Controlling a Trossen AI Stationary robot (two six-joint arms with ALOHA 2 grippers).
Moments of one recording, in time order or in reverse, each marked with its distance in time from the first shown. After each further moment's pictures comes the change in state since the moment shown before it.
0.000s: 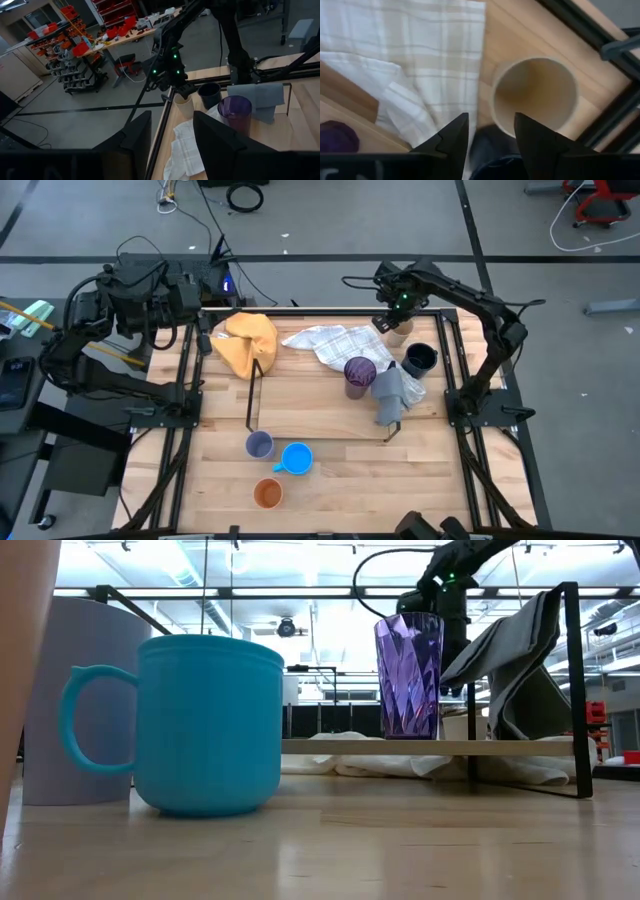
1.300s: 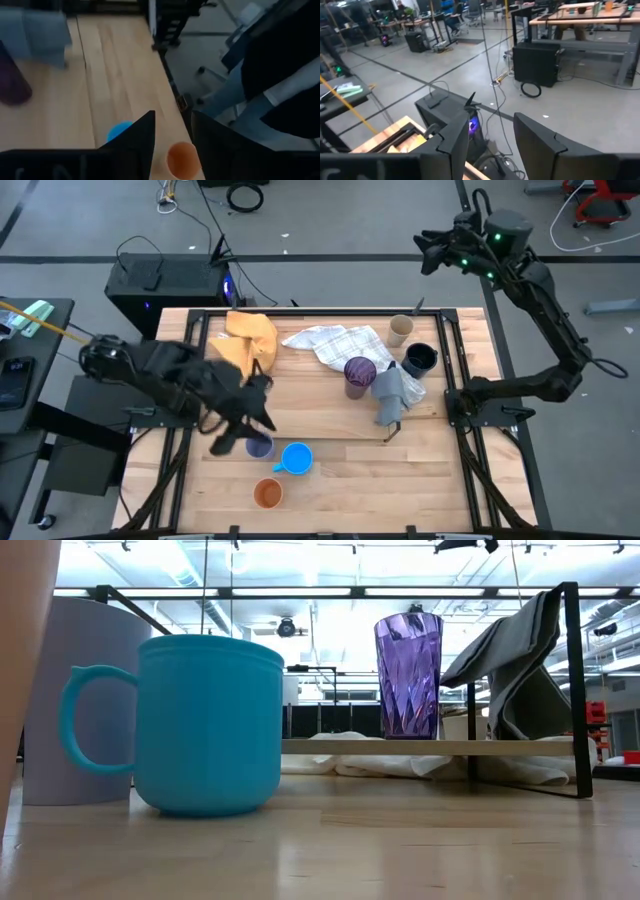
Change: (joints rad) left arm -0.514 0.281 -0.070 -0.049 0.383 -0.564; right arm -0.096 -0.537 0.110 0.647 -0.079 -0.047
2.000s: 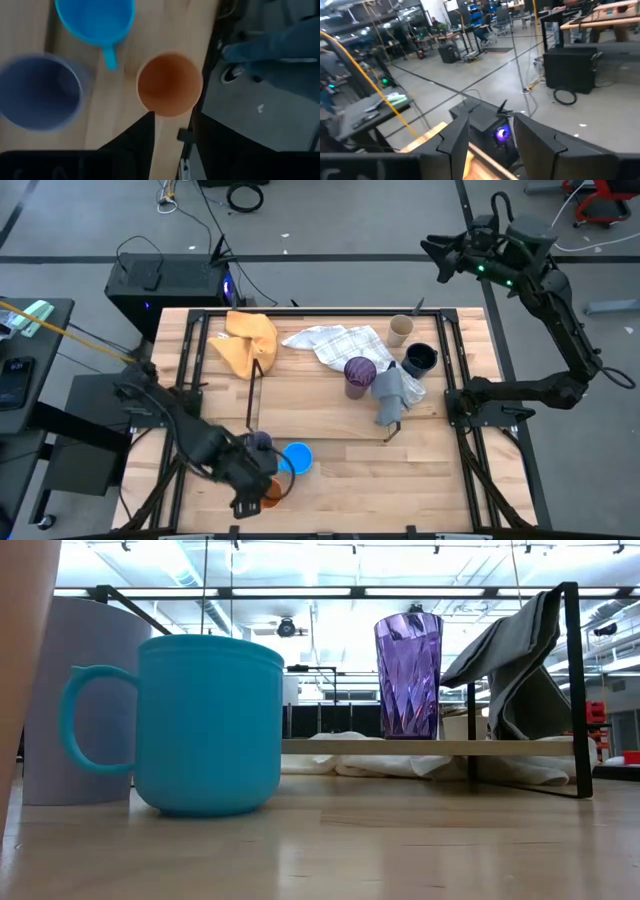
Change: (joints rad) left arm -0.329 0.346 0.028 -0.269 -0.143 -0.677; right arm 0.034 -0.086 0.000 -0.003 -0.119 0.097
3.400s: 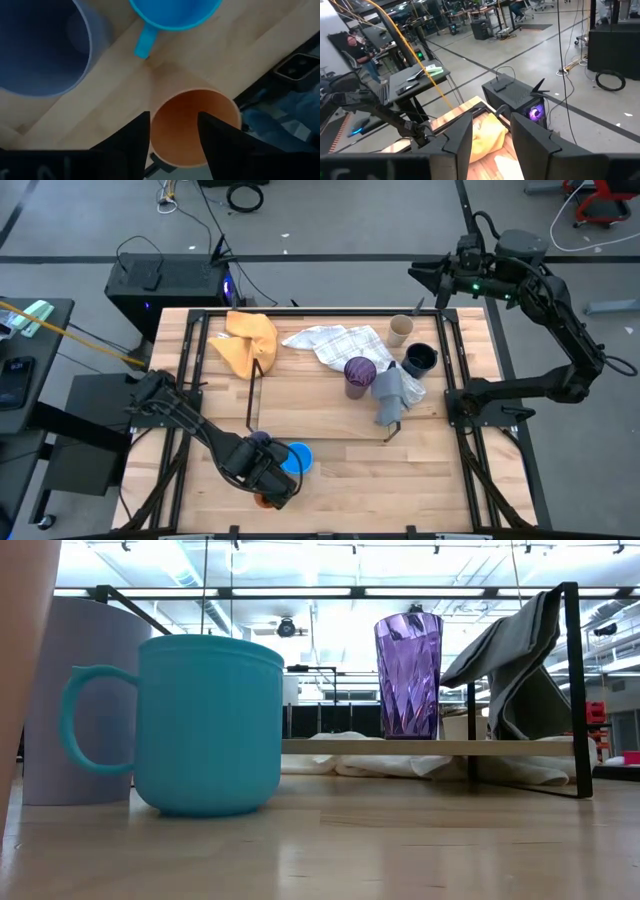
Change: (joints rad) left arm 0.069 0.148 -0.010 -0.006 0.022 -0.523; right arm 0.214 -0.012 0.000 -0.087 0.007 0.002
